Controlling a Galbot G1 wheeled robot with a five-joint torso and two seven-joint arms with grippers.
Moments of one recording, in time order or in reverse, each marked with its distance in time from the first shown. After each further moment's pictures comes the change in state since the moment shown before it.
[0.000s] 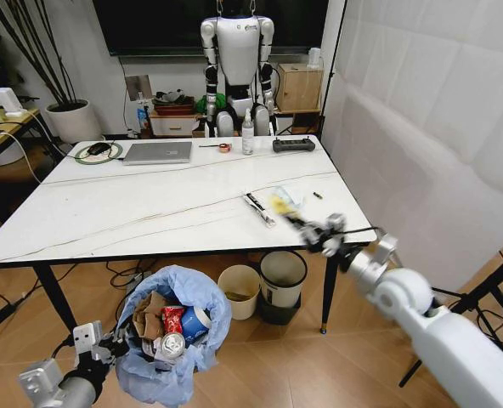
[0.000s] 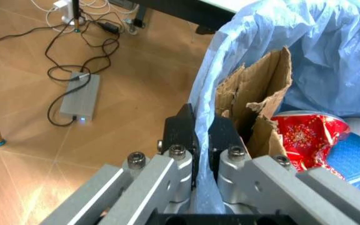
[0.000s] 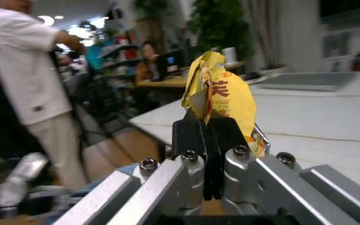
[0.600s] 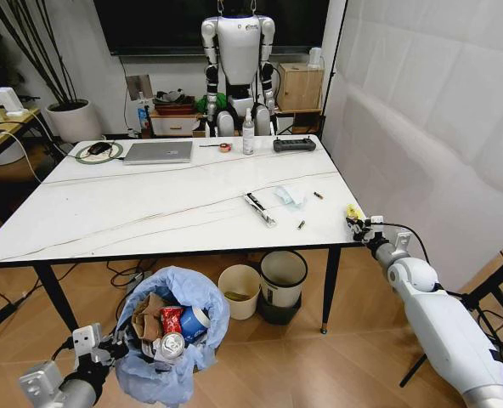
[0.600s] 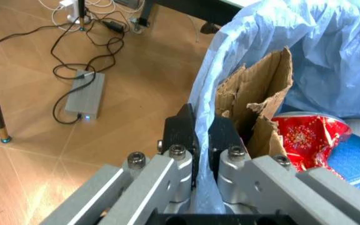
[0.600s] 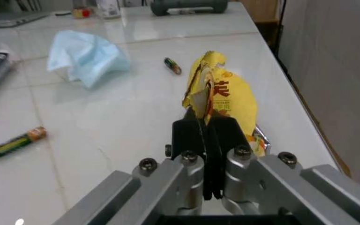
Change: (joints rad) left arm 0.005 -0.021 -0.007 0.012 0.020 -0.009 0.012; right arm 0.094 0.171 0.404 -0.631 -0.355 -0.089 0.184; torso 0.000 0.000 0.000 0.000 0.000
